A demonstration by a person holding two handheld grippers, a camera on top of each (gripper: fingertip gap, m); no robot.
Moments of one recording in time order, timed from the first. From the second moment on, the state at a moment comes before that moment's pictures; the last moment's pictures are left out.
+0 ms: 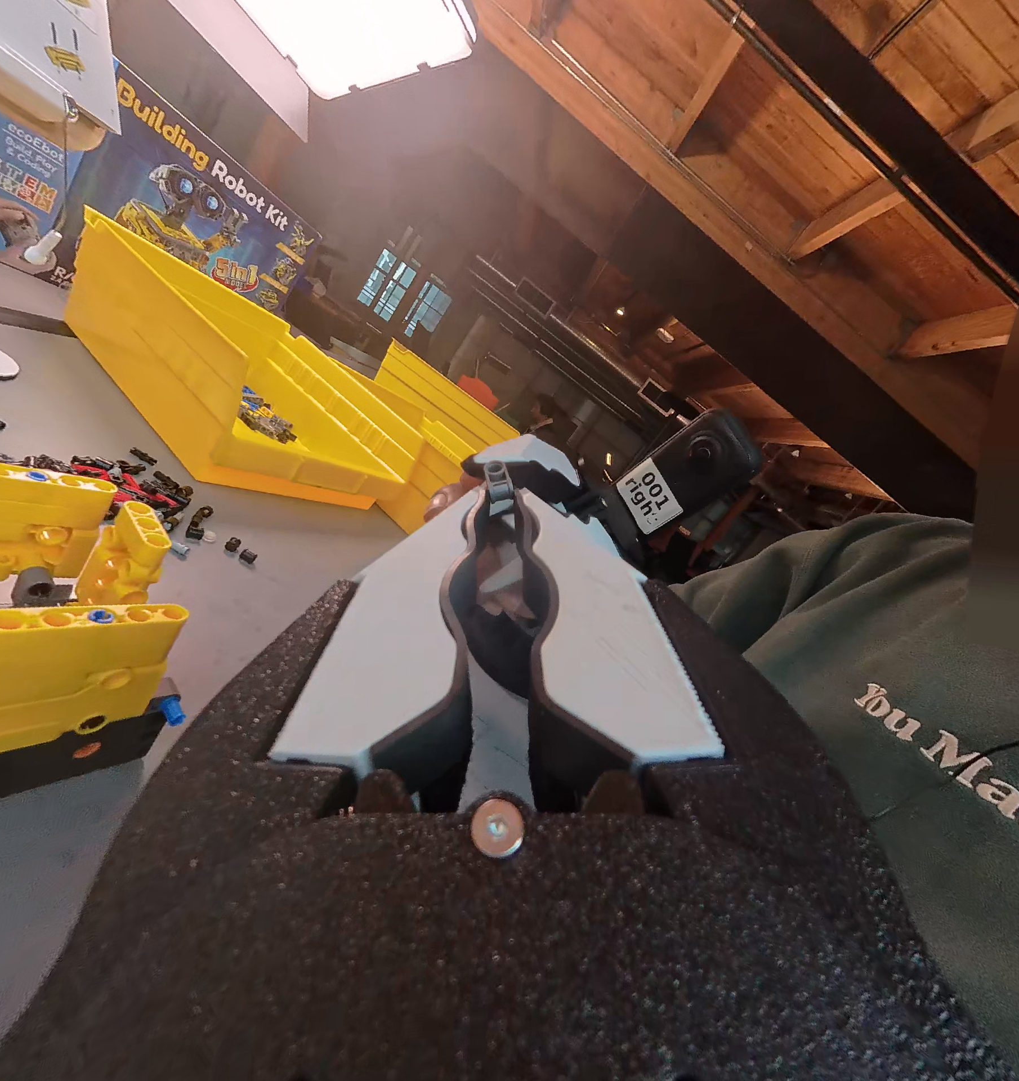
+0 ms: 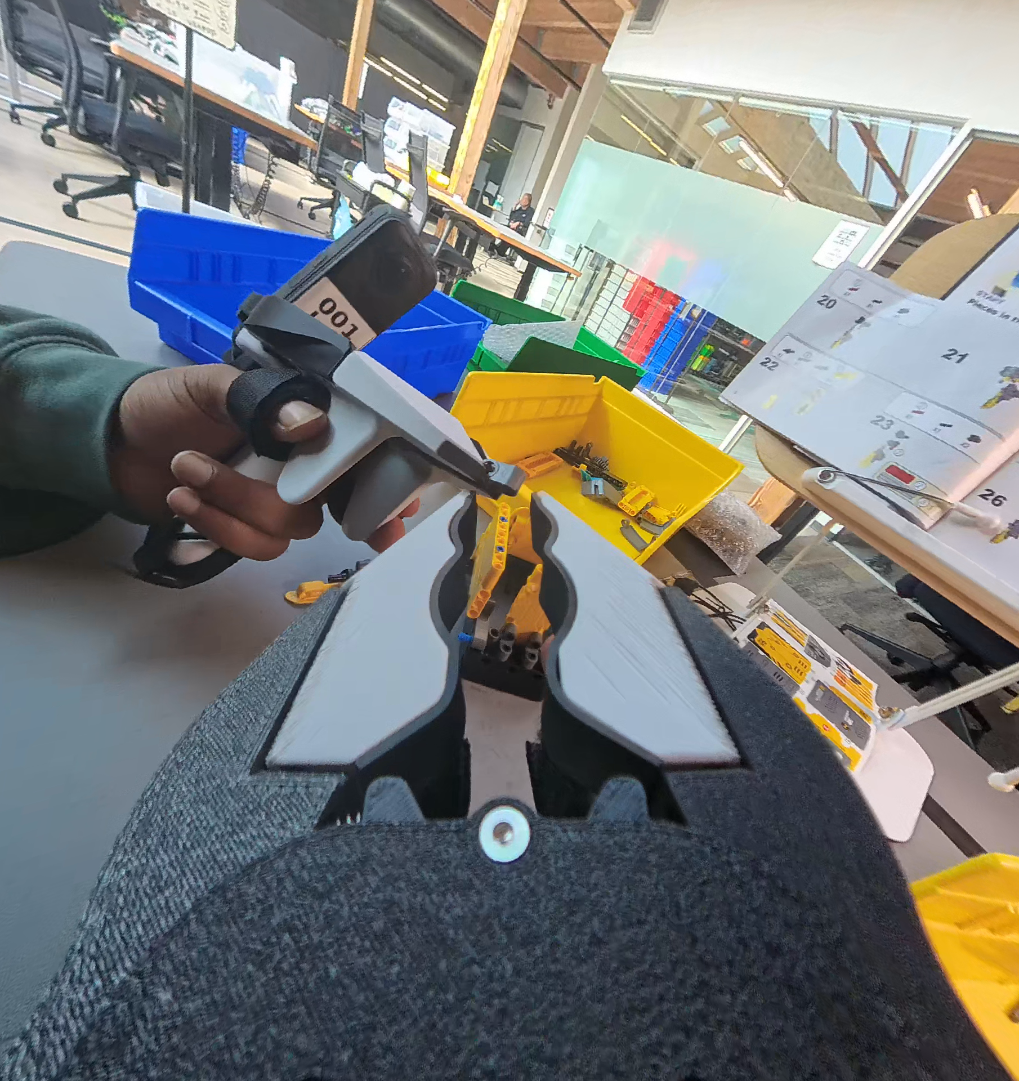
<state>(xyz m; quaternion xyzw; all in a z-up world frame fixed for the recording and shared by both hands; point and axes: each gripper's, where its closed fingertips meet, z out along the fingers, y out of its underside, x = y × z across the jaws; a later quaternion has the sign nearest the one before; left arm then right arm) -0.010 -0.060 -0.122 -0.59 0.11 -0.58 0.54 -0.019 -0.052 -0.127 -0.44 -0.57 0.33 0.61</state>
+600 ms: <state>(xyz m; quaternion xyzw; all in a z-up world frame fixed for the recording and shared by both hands) 0.020 -0.088 -0.126 -0.58 0.14 -0.70 0.40 0.009 -0.085 -0.130 -0.33 -0.69 0.38 0.53</state>
